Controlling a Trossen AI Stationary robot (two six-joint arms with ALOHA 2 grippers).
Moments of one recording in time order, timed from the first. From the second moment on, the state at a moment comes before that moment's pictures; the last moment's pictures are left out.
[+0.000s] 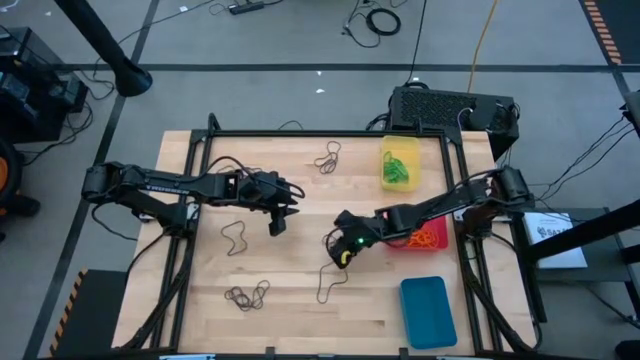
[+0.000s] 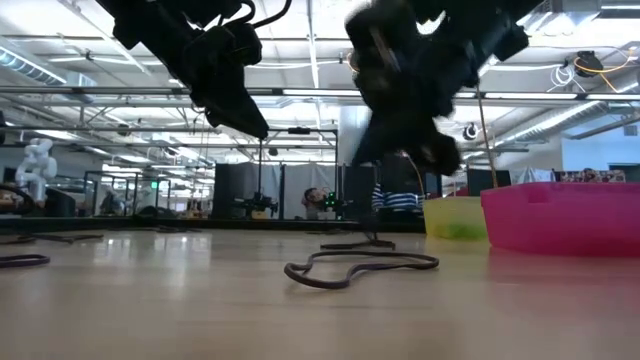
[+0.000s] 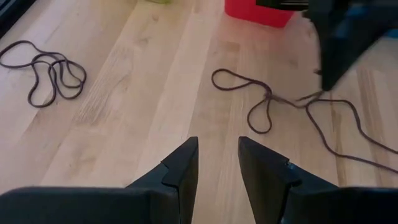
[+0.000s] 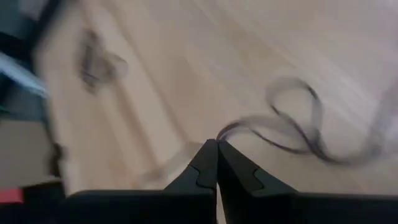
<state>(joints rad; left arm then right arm) 0.08 1.30 0.78 -0.19 0.00 -0.13 0.17 1.70 0.99 -0.12 -0.01 0.97</state>
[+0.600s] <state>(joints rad) 0.08 1.30 0.78 -0.20 0.03 -0.15 0.12 1.60 1.04 0.25 -0.02 0.83</state>
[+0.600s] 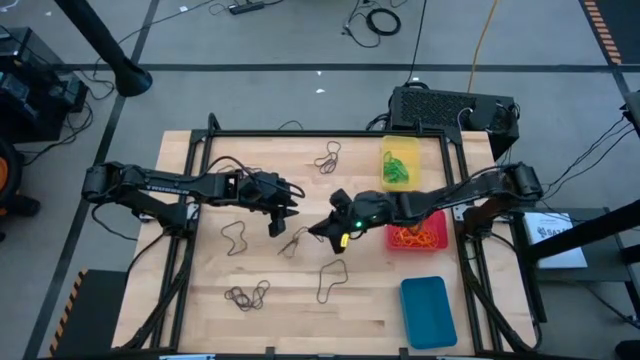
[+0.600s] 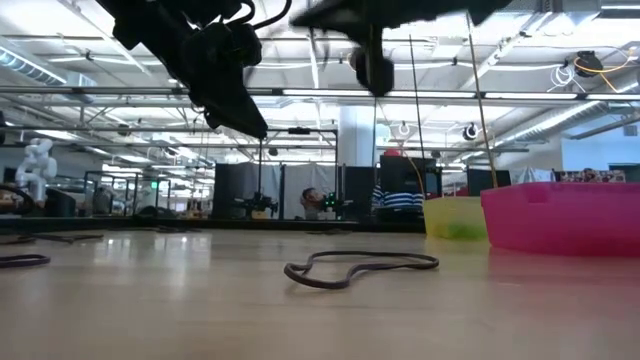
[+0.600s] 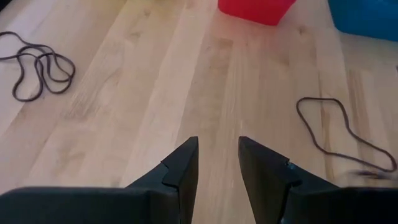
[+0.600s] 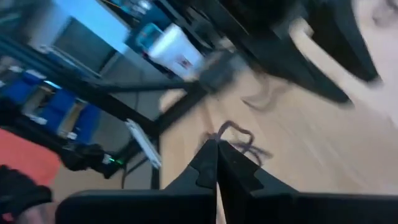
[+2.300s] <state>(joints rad) 0.09 1.30 0.78 -0.19 0.02 -0.09 0.09 1.70 1.37 -0.37 -0.18 0.70</state>
